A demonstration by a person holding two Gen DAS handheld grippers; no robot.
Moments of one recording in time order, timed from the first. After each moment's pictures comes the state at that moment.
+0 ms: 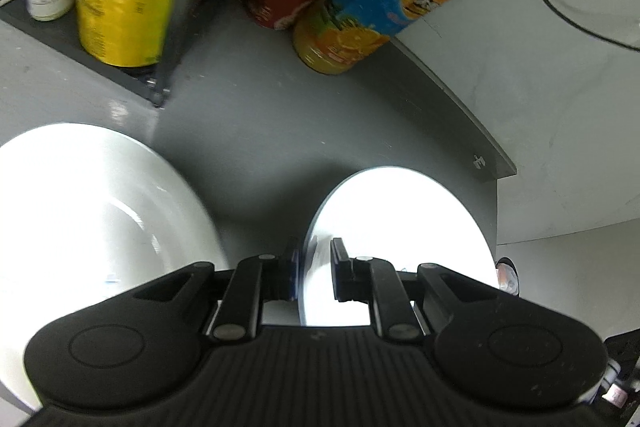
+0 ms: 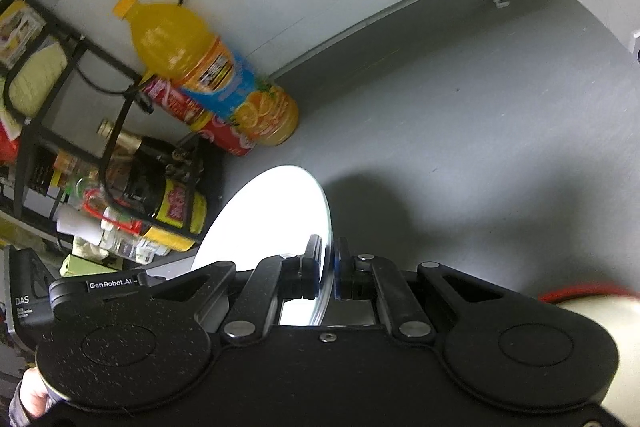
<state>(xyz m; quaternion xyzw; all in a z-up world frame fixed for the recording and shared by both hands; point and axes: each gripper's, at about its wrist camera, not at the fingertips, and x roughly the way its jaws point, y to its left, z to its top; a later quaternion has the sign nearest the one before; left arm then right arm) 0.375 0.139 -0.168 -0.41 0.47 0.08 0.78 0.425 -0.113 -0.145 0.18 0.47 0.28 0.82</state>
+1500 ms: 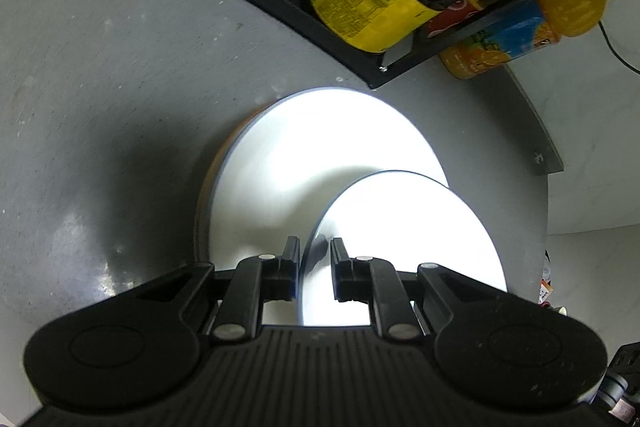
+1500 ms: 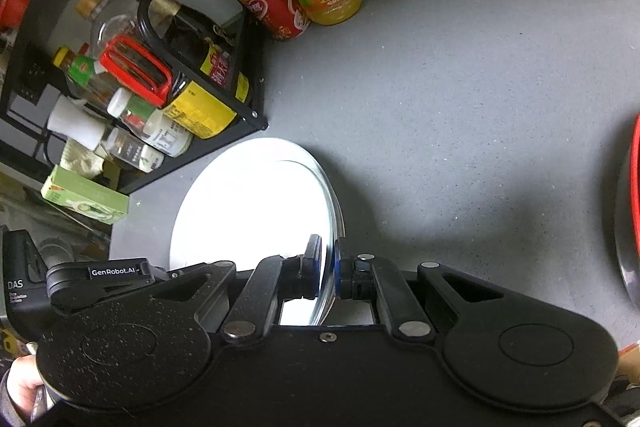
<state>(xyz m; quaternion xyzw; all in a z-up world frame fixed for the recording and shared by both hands) 0.245 0.246 -0.212 -0.41 0.50 0.11 0.76 0.308 -0.006 -0.183 0.12 0.50 0.26 0.81</state>
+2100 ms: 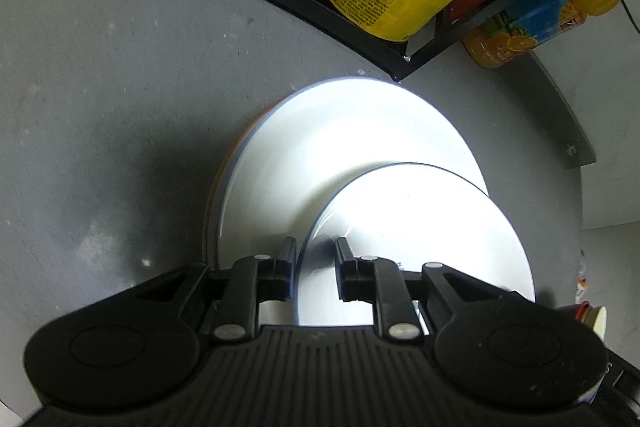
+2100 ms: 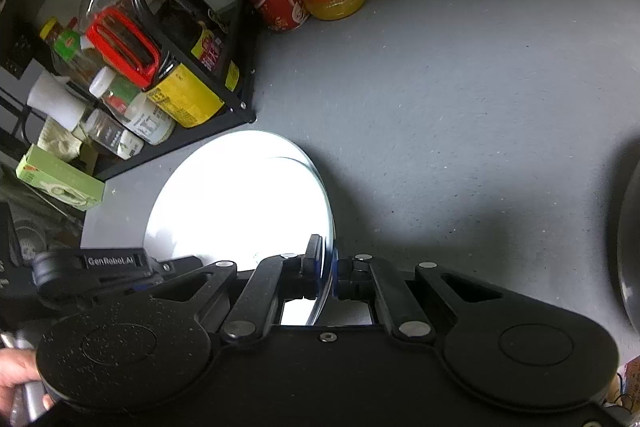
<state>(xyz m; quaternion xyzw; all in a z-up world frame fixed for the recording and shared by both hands) 0.260 0.236 -0.221 -0.36 0.52 0.14 0.76 0.311 0.010 -0.194 0.08 0.49 0.26 0.83</state>
